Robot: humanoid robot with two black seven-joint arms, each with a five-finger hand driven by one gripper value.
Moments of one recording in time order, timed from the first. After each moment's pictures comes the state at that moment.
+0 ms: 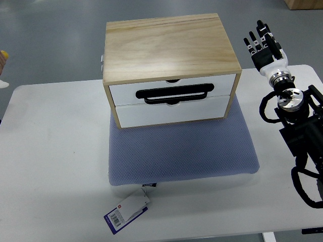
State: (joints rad) left arm -0.04 0.00 -0.07 -0.22 0.01 -0.03 0.10; right arm 0.77 -0.06 1.45 0.54 -0.20 0.22 0.14
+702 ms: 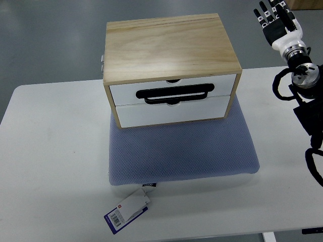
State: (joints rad) left arm -0.04 0.00 -0.07 -0.22 0.01 -0.03 0.10; right arm 0.92 -0.19 1.35 0.55 -0.20 0.21 0.11
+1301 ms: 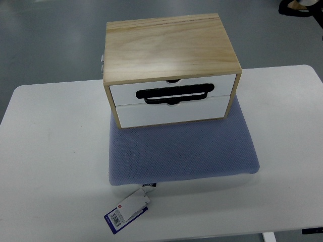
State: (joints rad) left arm -0.04 0.00 -0.07 -0.23 0.01 -0.03 0.10; right arm 1.53 -0.41 0.35 0.75 -0.27 0.23 -0.16
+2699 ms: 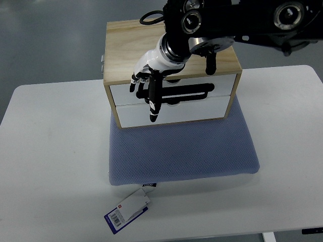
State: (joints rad) left arm -0.04 0.00 -0.07 -0.22 0.01 -0.03 0.10; right arm 1.99 -0.18 -0.33 1.32 -0.17 0.33 -0.61
